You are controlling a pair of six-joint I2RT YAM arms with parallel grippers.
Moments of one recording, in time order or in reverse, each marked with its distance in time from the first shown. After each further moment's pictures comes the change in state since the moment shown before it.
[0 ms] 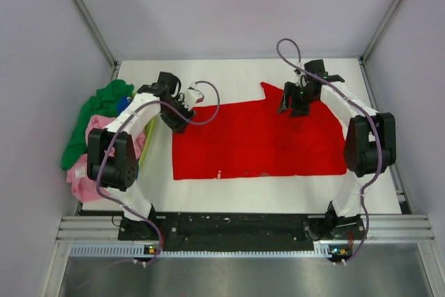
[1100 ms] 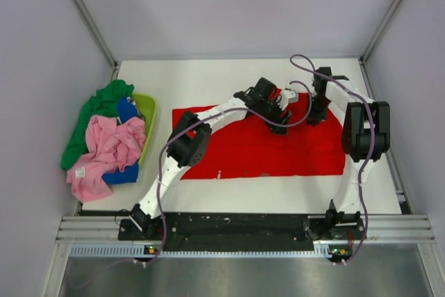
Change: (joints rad) left arm -0.542 0.736 0.754 0.414 0.443 -0.444; right arm -0.138 0.160 0.056 -0.167 0.313 -0.049
